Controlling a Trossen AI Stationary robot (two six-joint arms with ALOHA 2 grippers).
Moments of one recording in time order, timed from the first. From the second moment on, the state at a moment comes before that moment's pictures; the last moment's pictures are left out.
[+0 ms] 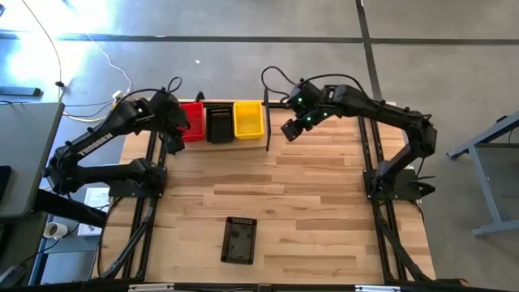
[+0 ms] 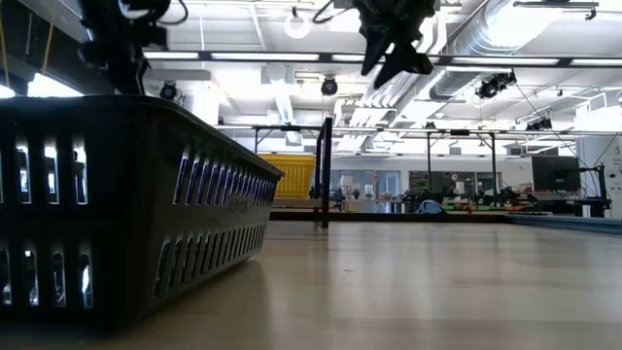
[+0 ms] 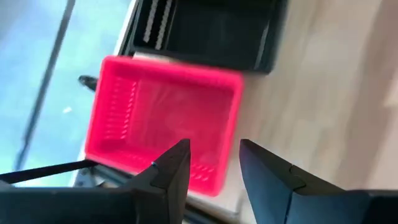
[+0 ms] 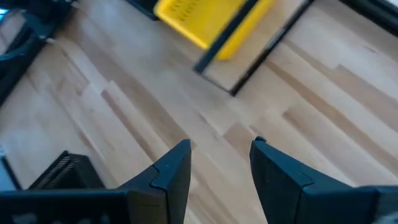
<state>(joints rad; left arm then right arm) 0.82 0.93 0.99 -1.13 -0.09 0.44 -0.36 1.59 1.62 -1.04 -0.12 0.49</state>
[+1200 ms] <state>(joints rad) -0.04 0.98 1.03 -1.15 -0.10 -1.16 0.01 1.59 1.62 -0.95 -0.01 0.60</state>
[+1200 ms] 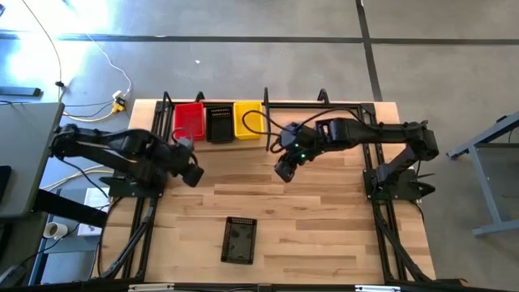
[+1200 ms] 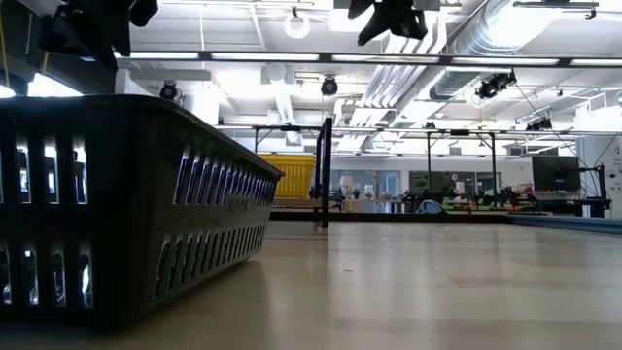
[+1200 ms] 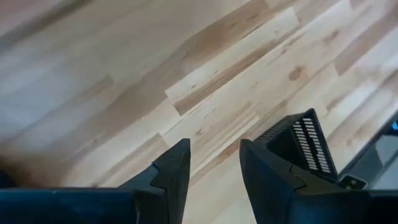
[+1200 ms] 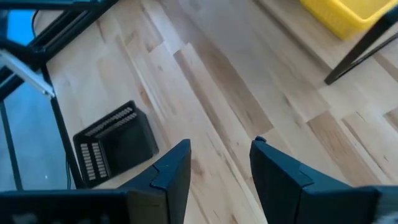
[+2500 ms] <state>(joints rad) -0.49 1.57 1.03 -0.64 -0.22 -1.72 0.05 1.59 1.62 -0.98 0.03 0.49</state>
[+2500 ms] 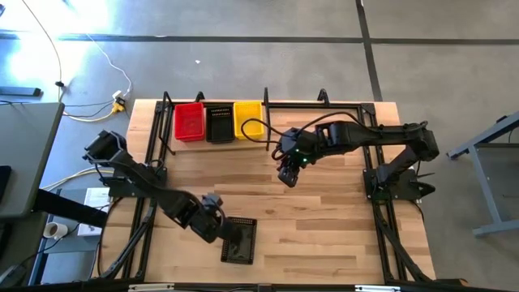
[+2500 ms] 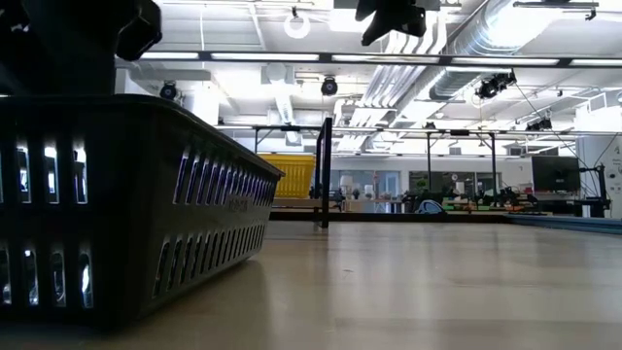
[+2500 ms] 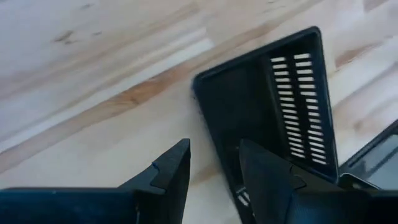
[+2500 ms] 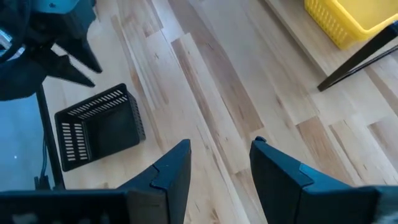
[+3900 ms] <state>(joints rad) -0.33 1.65 1.07 -0.53 -0.22 -1.64 0.32 1.59 1.62 -0.71 -0.08 0.20</state>
